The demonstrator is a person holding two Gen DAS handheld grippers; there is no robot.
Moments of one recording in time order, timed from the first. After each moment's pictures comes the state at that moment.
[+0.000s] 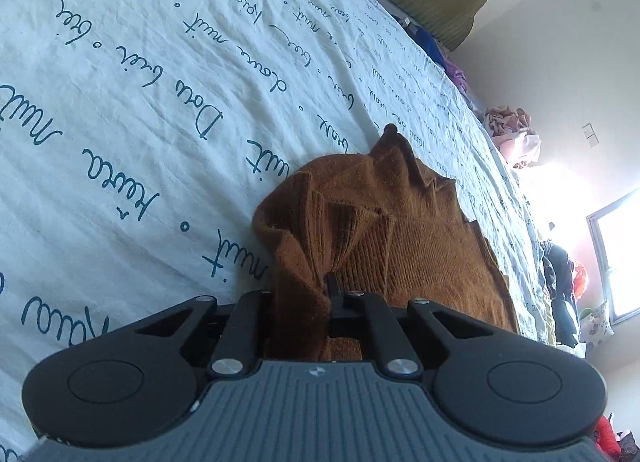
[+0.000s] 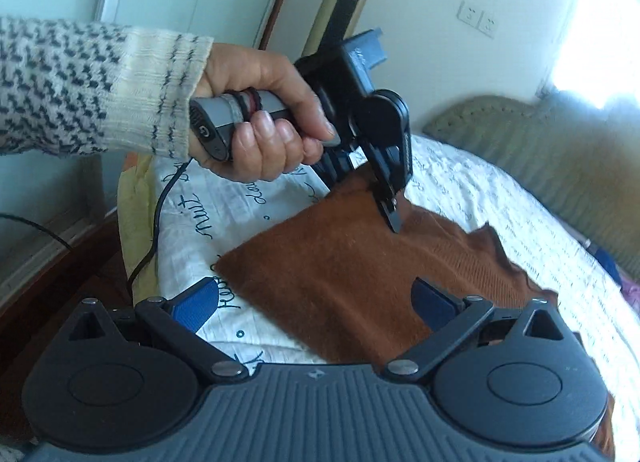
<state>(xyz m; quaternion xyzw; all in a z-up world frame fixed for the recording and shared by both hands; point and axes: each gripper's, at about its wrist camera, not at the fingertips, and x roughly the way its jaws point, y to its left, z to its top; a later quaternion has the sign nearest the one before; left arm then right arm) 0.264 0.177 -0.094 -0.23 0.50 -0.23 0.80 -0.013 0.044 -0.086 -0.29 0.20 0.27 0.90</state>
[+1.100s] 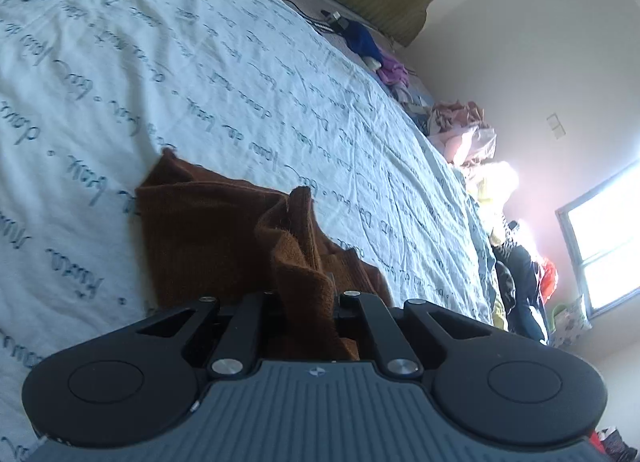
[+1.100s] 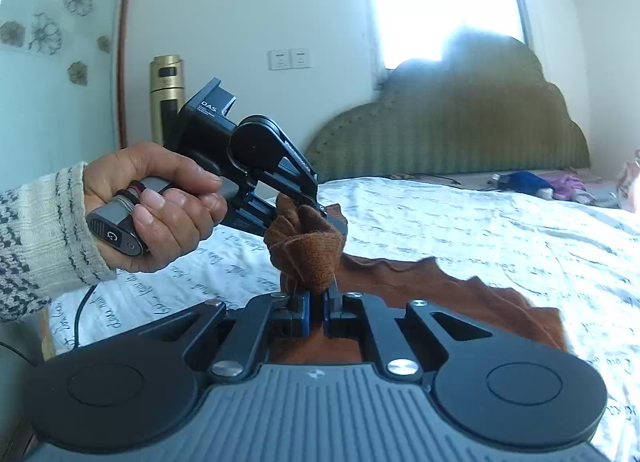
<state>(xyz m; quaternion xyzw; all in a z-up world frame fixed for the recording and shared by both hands) 0.292 0.004 -0.019 -0.23 0.48 -0.28 0.80 0.009 -0.175 -0.046 0.05 0.14 0.12 0.98</state>
